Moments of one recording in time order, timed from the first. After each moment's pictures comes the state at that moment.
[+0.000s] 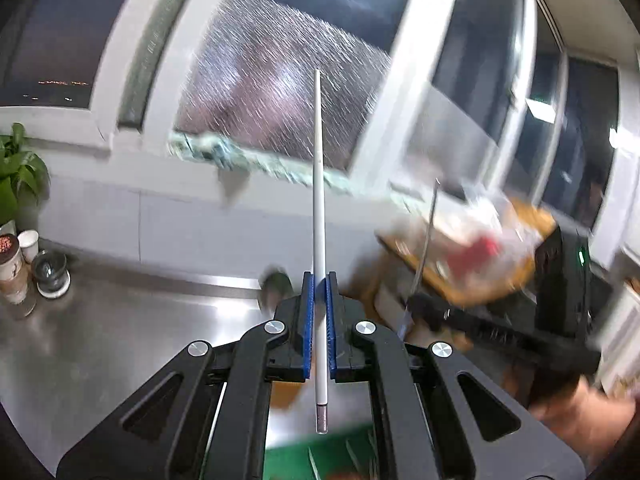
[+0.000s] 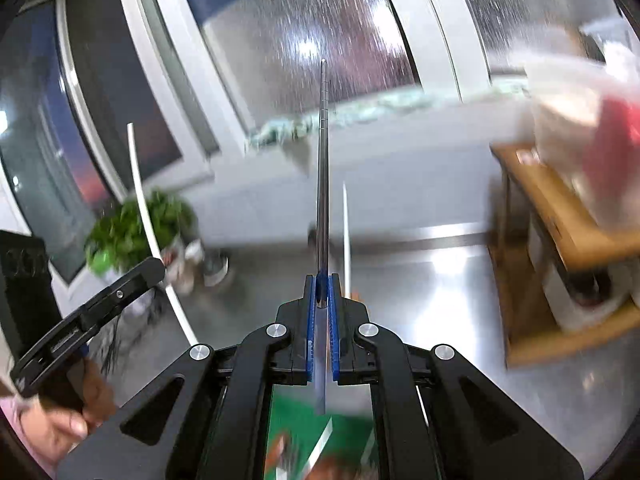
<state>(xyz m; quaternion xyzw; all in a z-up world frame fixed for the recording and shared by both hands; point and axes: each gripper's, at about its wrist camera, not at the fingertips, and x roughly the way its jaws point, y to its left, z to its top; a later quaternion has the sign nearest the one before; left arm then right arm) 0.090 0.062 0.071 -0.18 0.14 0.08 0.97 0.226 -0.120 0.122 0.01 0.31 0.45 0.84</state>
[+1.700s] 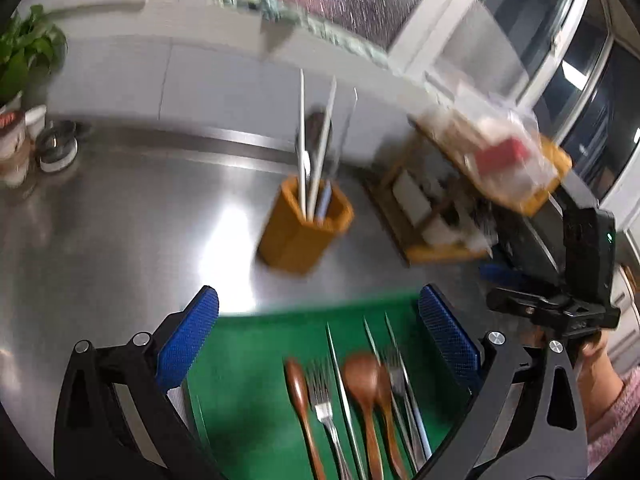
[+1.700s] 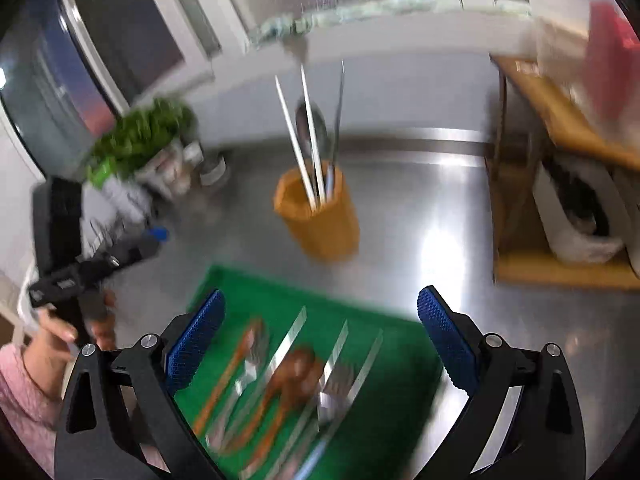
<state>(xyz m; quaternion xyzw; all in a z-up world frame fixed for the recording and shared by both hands) 0.044 0.066 -0.020 -0.24 0.34 0.03 0.91 0.175 -0.184 0.064 -0.12 0.48 0.44 0.75</state>
